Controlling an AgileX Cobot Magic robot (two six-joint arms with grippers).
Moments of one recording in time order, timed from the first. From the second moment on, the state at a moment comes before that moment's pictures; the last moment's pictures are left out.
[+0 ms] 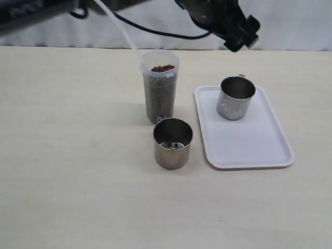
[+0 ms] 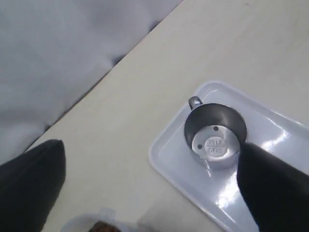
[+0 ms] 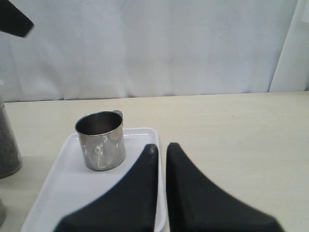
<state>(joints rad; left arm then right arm) -0.86 2.05 -1.99 0.33 0.78 -0.07 0.12 0.00 0.00 -0.04 0.21 0.05</state>
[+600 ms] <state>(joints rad) -0.56 0.92 -0.88 0.29 0.42 -0.22 0.12 0.00 0.00 -0.04 0.21 0.05</state>
